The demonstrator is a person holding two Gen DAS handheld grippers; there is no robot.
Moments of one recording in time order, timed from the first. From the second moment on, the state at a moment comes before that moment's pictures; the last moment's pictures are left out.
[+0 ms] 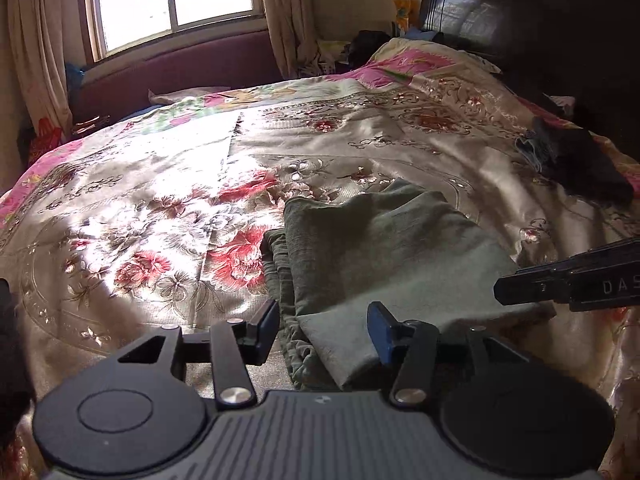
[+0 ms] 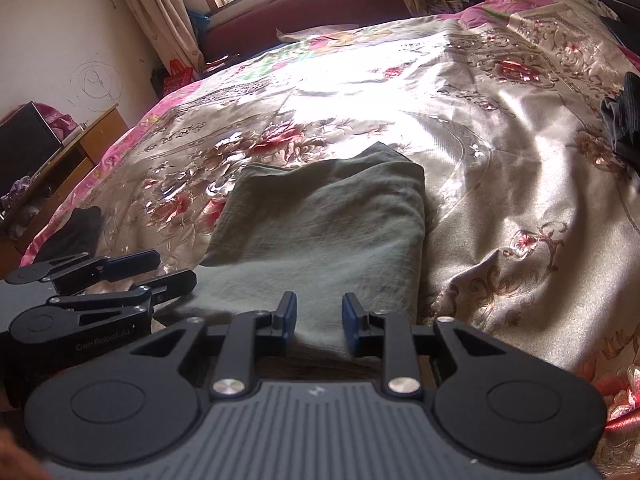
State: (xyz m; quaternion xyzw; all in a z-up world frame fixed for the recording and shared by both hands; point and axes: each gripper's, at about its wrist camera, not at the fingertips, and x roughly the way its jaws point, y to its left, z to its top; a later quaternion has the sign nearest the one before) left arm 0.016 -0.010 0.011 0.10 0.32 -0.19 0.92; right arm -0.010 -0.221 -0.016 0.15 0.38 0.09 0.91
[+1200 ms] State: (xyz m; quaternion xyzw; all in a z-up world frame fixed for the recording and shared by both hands) left arm -0.025 -0.006 0.022 0.09 0.30 -0.18 0.93; right arm -0.043 -0.201 -0.012 0.14 0.38 0.09 0.91
